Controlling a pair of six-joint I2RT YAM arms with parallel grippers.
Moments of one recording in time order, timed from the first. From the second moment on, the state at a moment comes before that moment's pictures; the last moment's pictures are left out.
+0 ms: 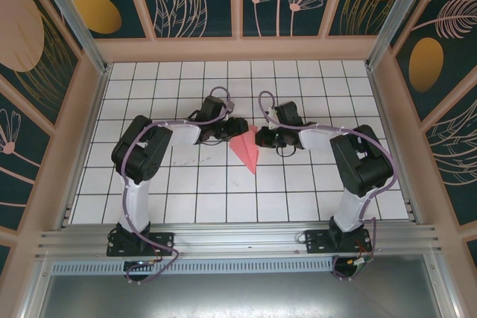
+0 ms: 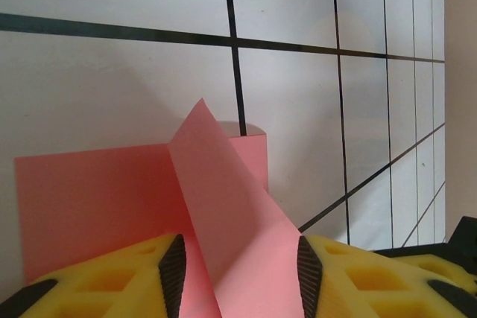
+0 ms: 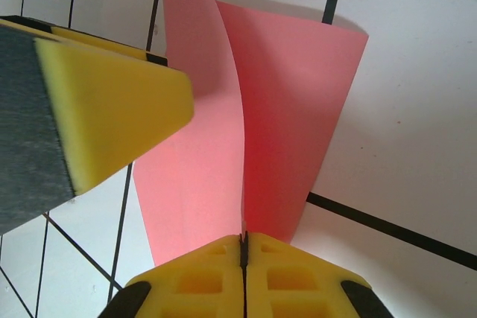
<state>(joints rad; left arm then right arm) -0.54 2.07 1.16 0.15 0.50 -0.81 0.46 1.79 0.93 -0.06 -0.46 0.44</state>
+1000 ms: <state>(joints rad) -0.47 1.69 1.28 0.29 0.52 -0.81 0.25 1.39 0.58 0.71 -0.99 0.86</state>
